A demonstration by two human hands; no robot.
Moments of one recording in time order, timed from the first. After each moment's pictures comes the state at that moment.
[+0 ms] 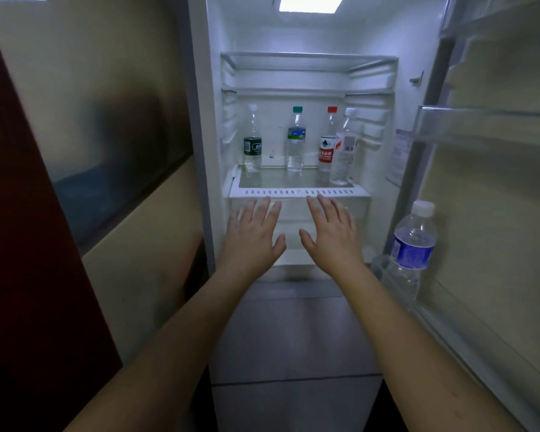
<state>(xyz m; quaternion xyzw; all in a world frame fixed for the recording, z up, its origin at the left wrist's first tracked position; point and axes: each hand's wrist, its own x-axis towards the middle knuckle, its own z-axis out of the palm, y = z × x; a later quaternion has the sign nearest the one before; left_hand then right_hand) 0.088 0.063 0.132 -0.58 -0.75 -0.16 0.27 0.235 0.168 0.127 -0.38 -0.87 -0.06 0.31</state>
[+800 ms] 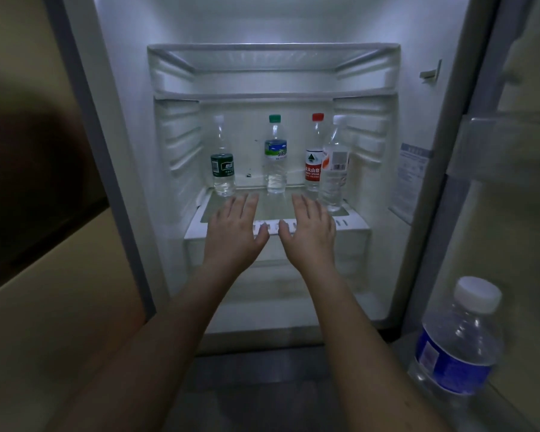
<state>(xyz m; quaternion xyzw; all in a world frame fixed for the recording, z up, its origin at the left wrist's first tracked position) 0.026 0.248 0.150 -0.54 -0.76 -0.25 0.25 0.154 0.329 0.140 -0.42 -0.81 0.06 0.40</state>
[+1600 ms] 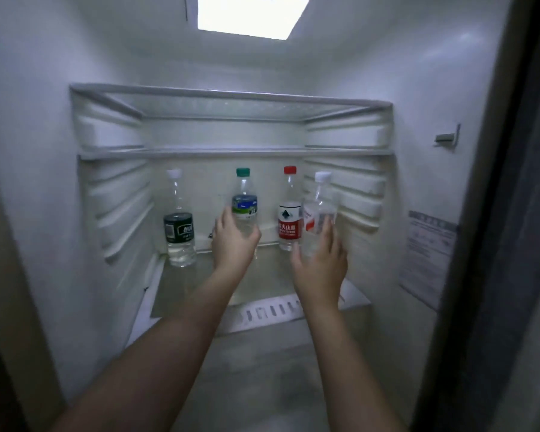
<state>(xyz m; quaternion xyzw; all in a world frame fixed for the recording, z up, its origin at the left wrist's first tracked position) -0.049 0.462 0.191 -0.47 -0.70 -0.54 0.05 0.113 0.445 0.171 -0.51 -0.66 0.02 0.55</state>
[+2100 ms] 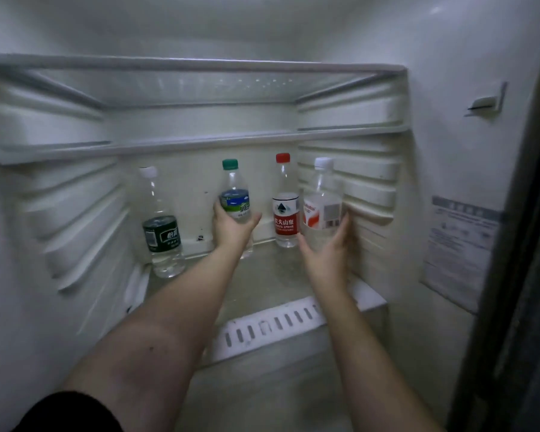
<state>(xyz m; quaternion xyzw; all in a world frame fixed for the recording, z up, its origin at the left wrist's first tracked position) -0.077 0.551 0.191 -0.42 -0.65 -0.63 -0.09 0.102 0.516 0.154 -0.52 -0.56 0.23 0.60</state>
